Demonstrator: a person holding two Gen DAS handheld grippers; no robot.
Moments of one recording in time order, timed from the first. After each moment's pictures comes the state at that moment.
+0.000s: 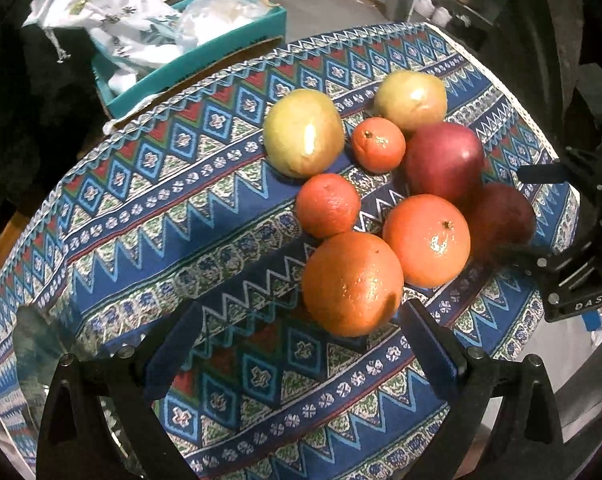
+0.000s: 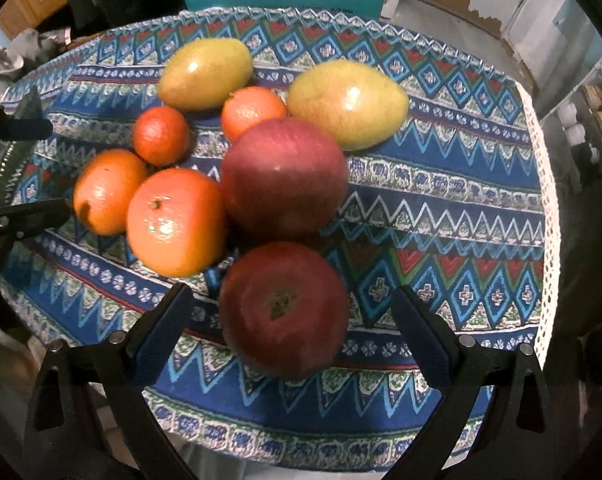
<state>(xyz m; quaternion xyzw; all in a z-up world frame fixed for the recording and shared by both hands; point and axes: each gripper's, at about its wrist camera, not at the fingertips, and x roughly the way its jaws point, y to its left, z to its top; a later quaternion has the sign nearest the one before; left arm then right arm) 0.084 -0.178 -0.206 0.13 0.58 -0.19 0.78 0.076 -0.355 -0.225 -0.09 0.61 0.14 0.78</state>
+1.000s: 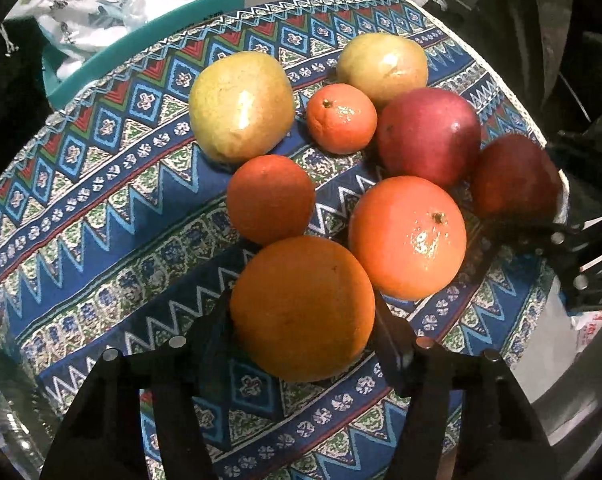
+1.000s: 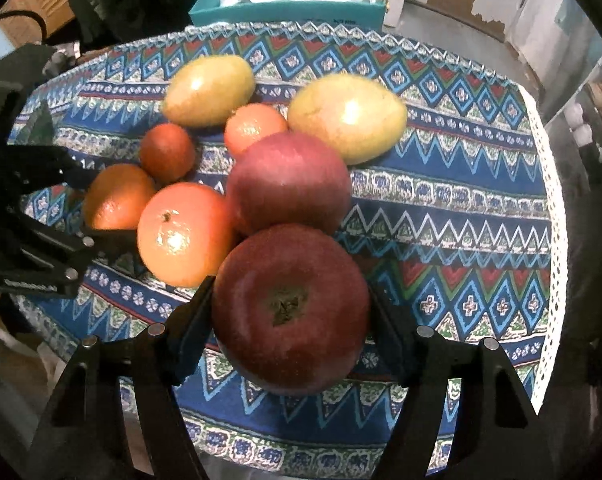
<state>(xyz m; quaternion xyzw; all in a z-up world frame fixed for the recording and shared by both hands) 0.092 -0.203 -0.248 0.11 0.60 -0.24 0.75 0.080 -0.366 -0.218 -0.07 0.59 0.16 0.79</state>
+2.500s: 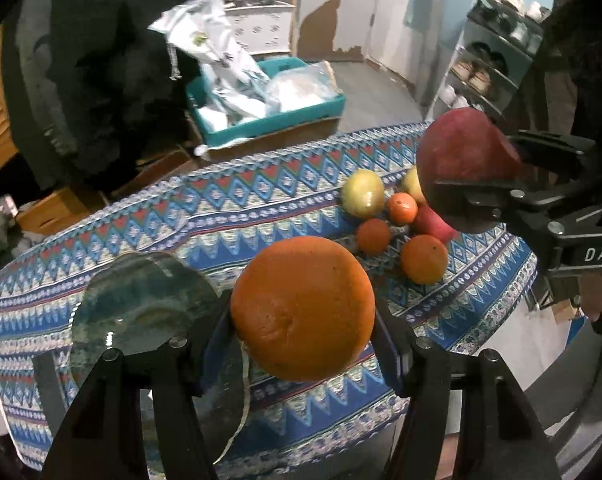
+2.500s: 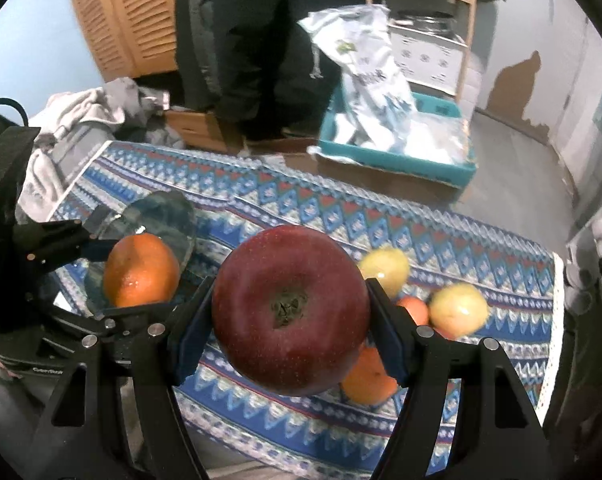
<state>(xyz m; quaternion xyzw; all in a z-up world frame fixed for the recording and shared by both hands) 0.023 -0.059 -0.100 0.03 0.49 -0.14 0.86 0.074 -0.210 -0.073 -0.08 0.46 0.27 0.84</state>
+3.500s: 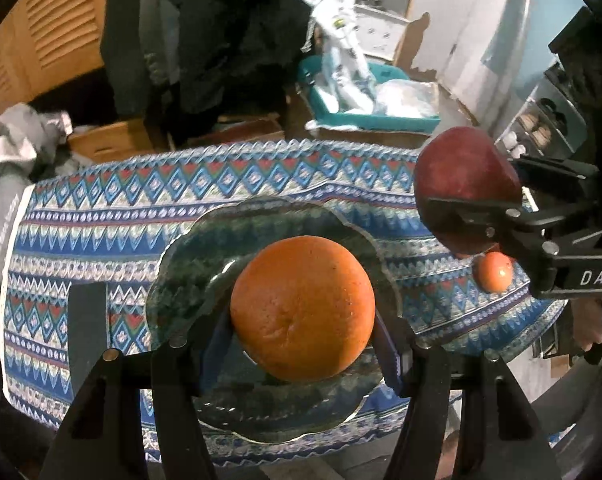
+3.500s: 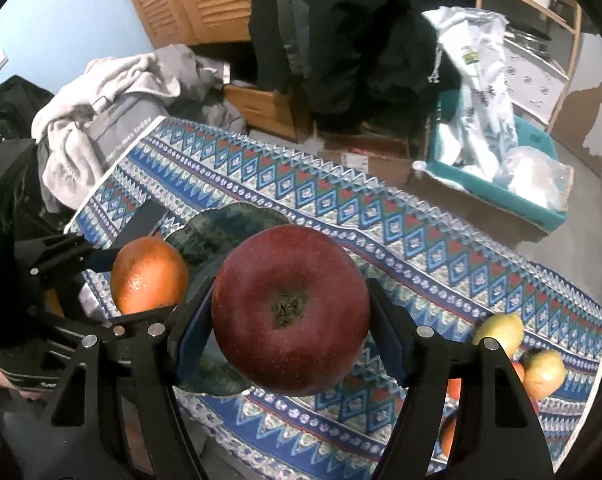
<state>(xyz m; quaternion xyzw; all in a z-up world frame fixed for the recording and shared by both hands) 0.011 0.080 -0.120 -0.06 0.52 -0.04 0.85 0.093 -0.054 -0.088 -0.11 0.49 0.35 0.79</state>
